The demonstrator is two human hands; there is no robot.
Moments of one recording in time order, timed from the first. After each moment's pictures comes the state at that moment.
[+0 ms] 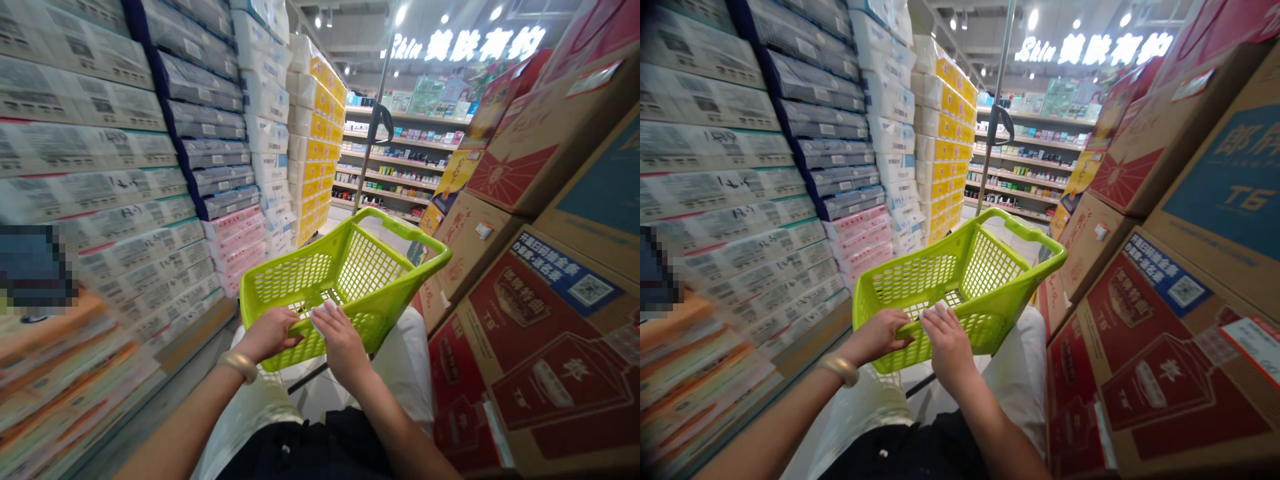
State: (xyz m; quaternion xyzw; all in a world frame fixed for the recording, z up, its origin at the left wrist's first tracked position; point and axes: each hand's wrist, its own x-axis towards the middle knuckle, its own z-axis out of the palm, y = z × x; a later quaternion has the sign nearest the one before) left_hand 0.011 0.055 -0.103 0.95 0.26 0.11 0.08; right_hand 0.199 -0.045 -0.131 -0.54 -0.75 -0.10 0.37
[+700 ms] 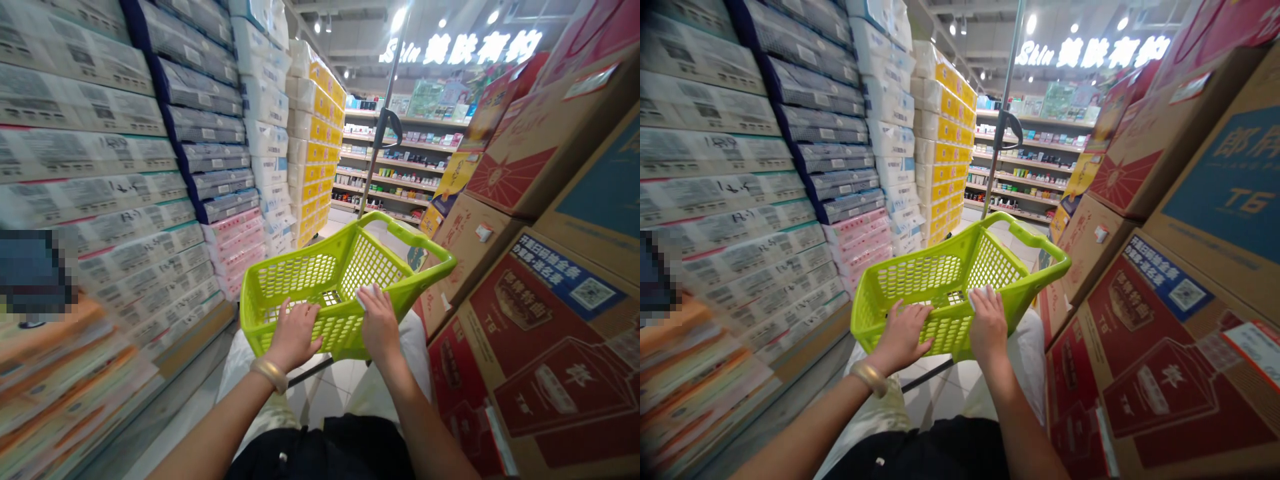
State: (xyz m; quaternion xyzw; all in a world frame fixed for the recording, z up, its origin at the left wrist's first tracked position) left_hand 0.059 0.022 -0.102 0.90 0.39 0.18 0.04; right_hand 0.258 -0.034 -0.115 -0.64 -0.63 -0.15 0.41
